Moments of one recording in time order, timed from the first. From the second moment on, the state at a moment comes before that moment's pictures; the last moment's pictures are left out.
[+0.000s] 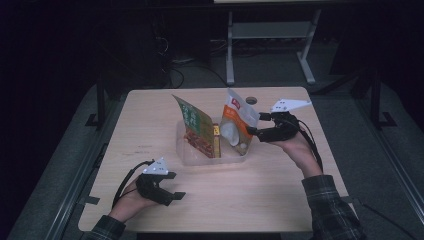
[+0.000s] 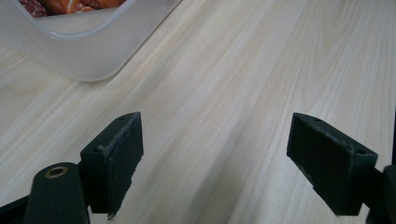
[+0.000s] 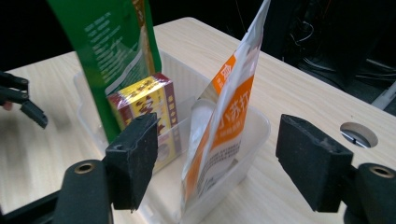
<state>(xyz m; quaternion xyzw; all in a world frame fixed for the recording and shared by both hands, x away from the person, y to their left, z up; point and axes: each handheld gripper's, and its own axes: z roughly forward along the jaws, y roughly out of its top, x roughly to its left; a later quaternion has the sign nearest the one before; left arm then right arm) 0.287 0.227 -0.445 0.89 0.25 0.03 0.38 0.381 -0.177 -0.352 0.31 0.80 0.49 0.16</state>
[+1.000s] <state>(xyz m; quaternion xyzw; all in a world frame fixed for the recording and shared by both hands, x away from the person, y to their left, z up) 0.281 0.225 -0.446 0.89 0.25 0.03 0.38 0.303 -0.198 -0.421 0.30 0.83 0.46 0.10</state>
